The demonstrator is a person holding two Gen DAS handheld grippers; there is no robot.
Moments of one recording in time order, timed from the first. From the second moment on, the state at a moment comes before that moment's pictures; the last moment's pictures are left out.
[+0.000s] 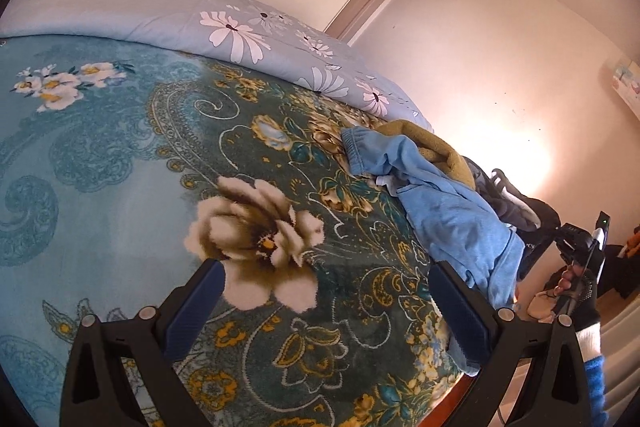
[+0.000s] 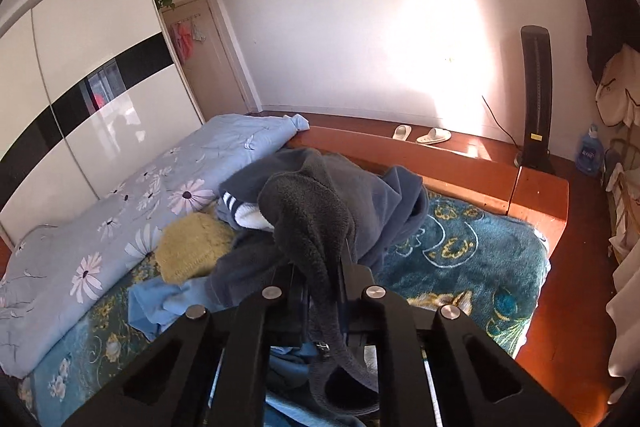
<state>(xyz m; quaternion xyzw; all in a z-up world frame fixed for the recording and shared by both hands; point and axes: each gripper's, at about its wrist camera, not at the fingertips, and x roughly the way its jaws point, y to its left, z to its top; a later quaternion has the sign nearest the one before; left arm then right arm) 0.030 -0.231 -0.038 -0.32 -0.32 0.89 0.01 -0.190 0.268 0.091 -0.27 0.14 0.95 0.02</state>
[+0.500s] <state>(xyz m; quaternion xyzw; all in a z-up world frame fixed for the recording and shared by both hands) 0.088 -0.272 0.004 -0.26 -0.31 0.91 0.02 -0.148 0.206 0.212 -0.19 0.09 0.98 0.00</state>
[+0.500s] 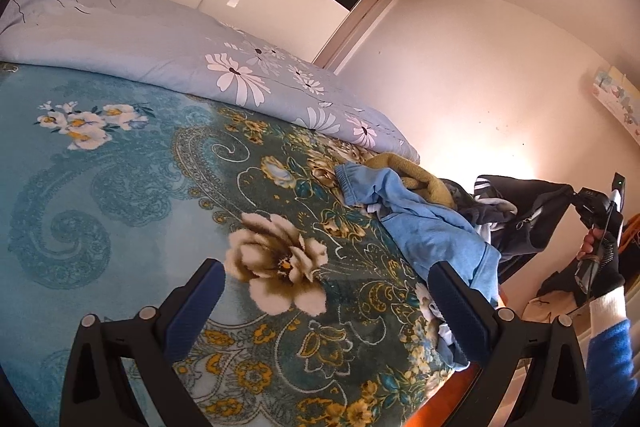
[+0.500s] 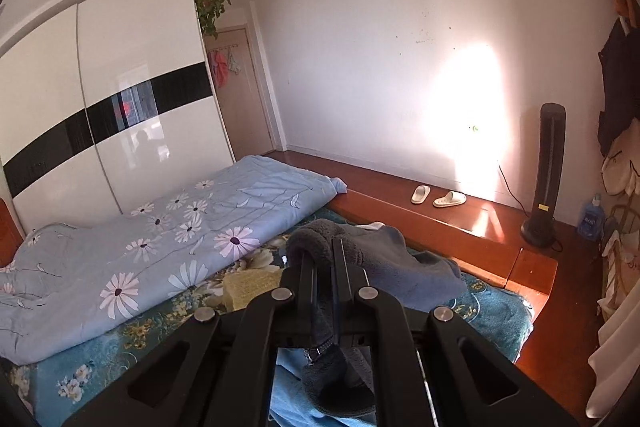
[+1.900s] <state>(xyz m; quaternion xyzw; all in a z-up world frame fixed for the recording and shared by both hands) 0.325 -0.430 0.041 -0.13 -0.38 0.91 -0.13 0.005 -0.325 0.191 -0.29 -0.16 0.85 -0.40</state>
